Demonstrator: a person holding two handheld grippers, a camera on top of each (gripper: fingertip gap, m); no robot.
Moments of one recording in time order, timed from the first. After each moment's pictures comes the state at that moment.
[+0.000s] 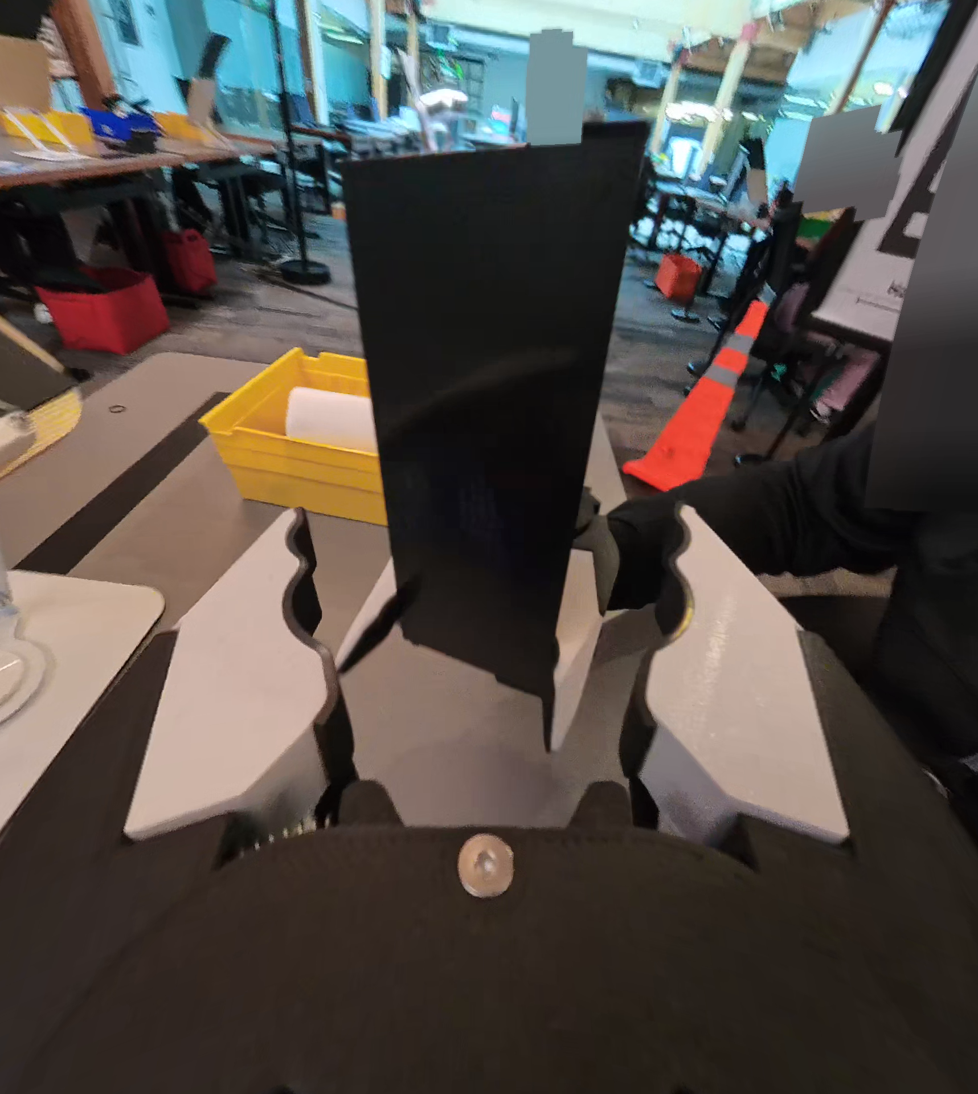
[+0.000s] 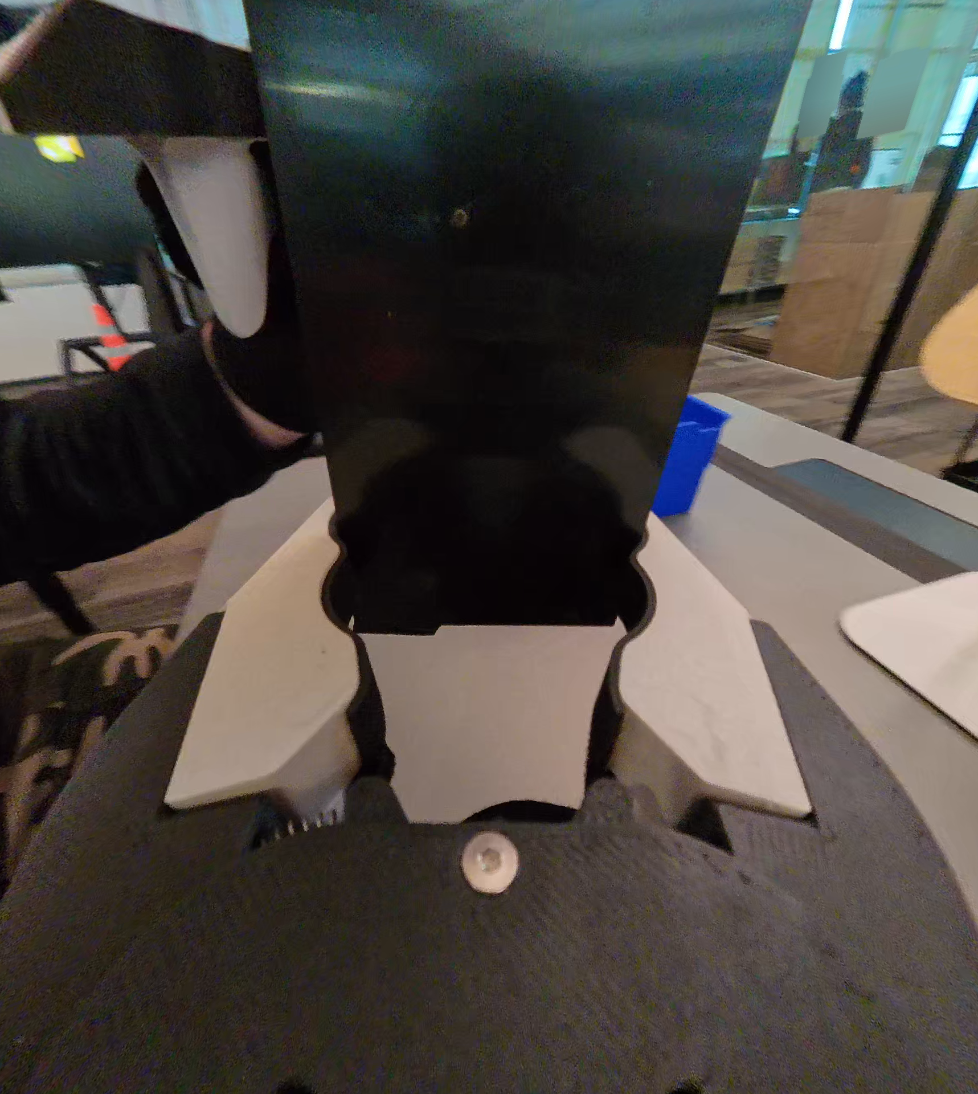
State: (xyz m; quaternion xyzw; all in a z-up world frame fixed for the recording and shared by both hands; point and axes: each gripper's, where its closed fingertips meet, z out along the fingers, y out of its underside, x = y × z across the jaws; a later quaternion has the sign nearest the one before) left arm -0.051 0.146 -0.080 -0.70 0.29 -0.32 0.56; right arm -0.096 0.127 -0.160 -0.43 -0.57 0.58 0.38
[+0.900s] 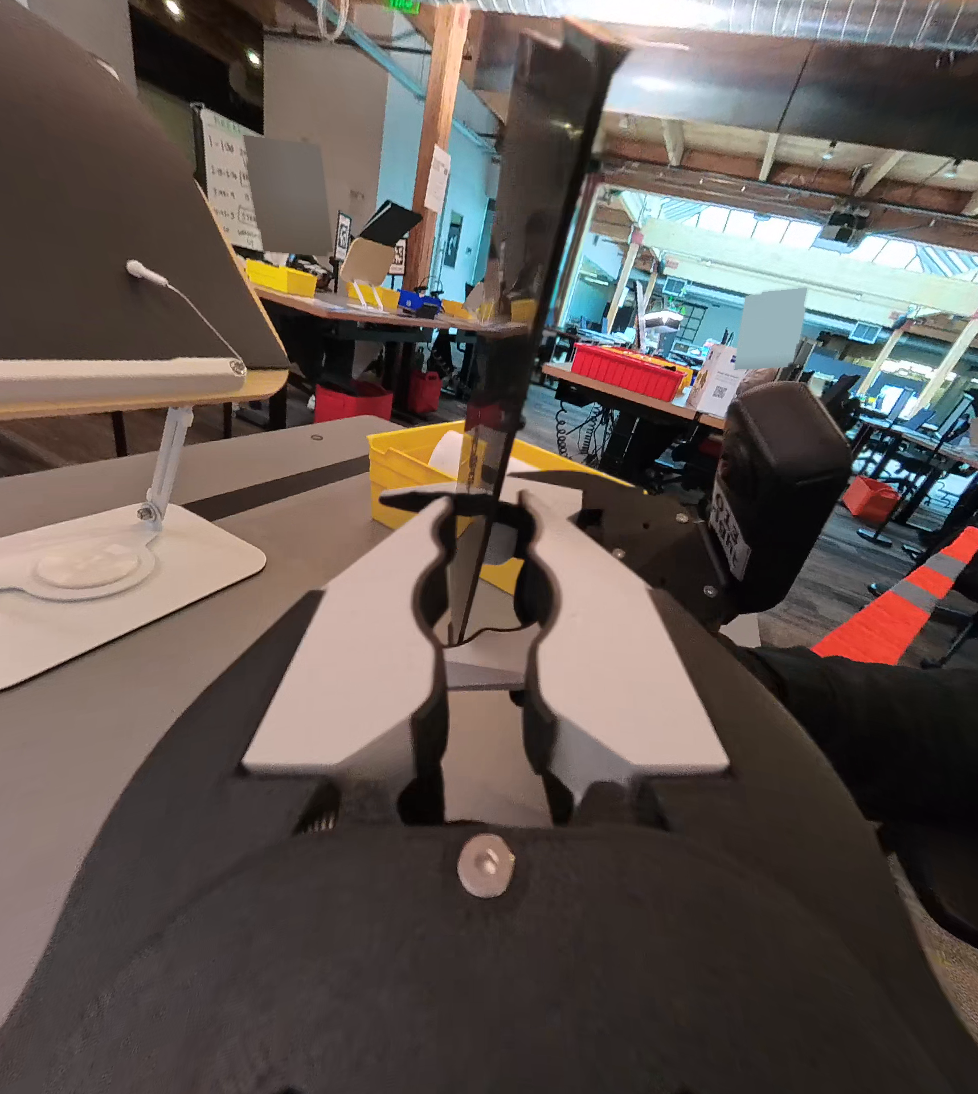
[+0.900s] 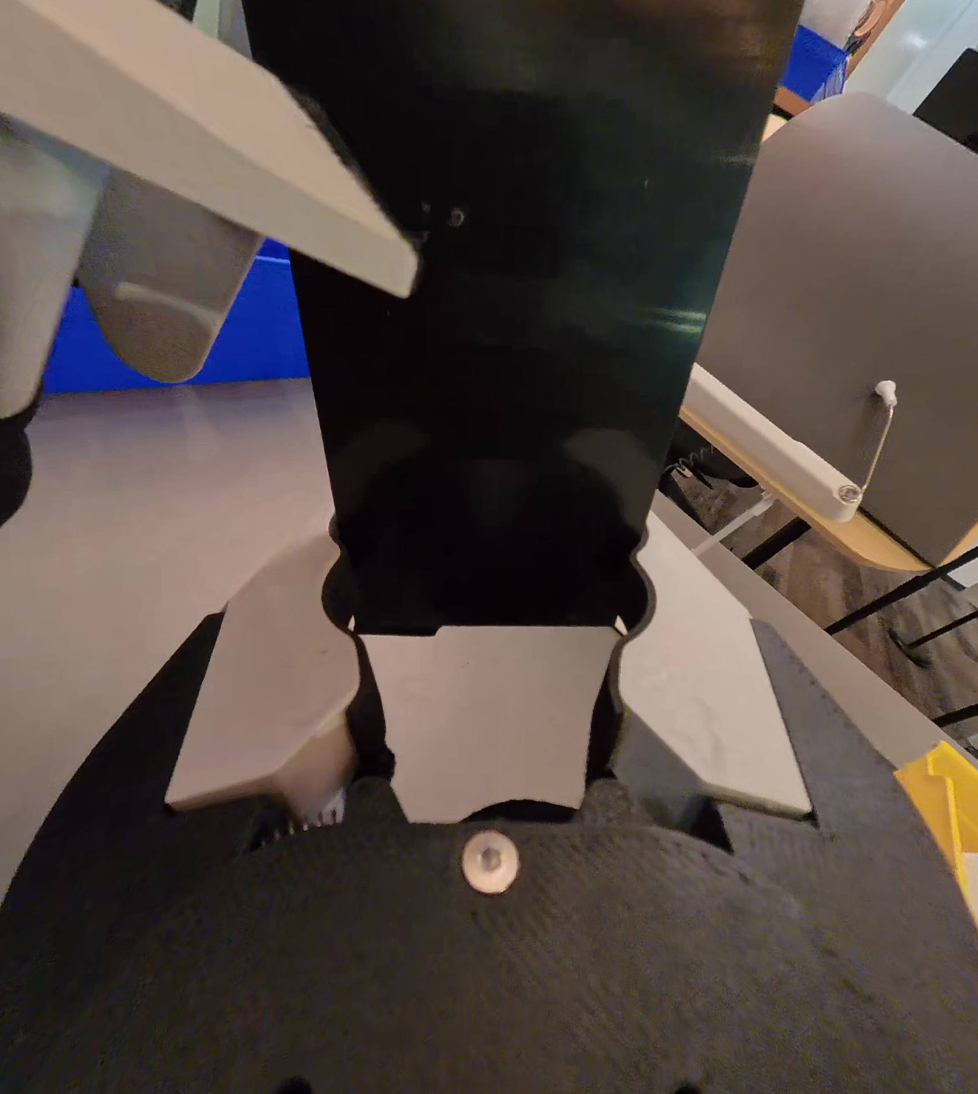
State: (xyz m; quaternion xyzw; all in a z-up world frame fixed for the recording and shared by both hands) left arm -0.062 0.158 -0.125 -0.67 0.08 -0.25 0.69; right arm -0.091 0.204 -0.189 -0.51 -0.57 0.23 0.60
